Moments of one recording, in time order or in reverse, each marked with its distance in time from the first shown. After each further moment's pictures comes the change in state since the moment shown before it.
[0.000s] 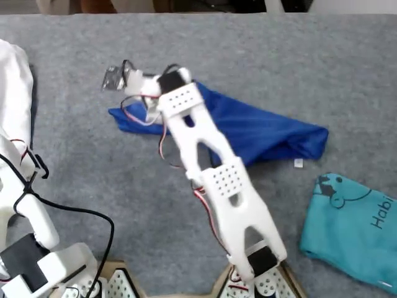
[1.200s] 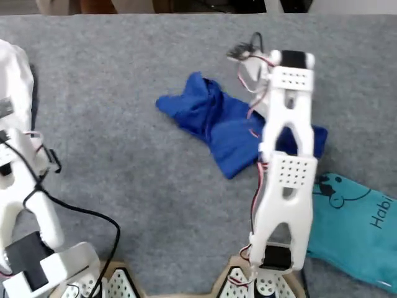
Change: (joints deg) left arm 8.4 0.0 0.0 0.0 0.4; right arm 37.0 -9.1 9.7 18.1 1.8
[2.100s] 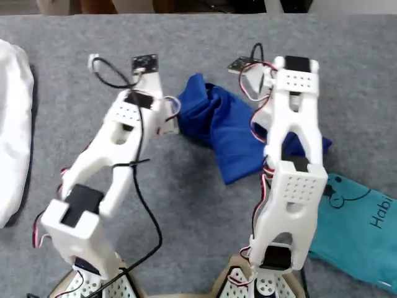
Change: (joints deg) left arm 48.7 24.8 -27.1 -7.7 28.7; right arm -1.8 -16.8 25.1 -4.7 1.5
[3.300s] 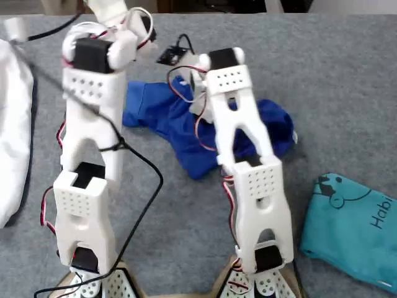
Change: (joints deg) left arm -7.8 16.4 -83.0 29.0 1.1; right arm -22.2 6.9 -21.5 4.5 -13.7
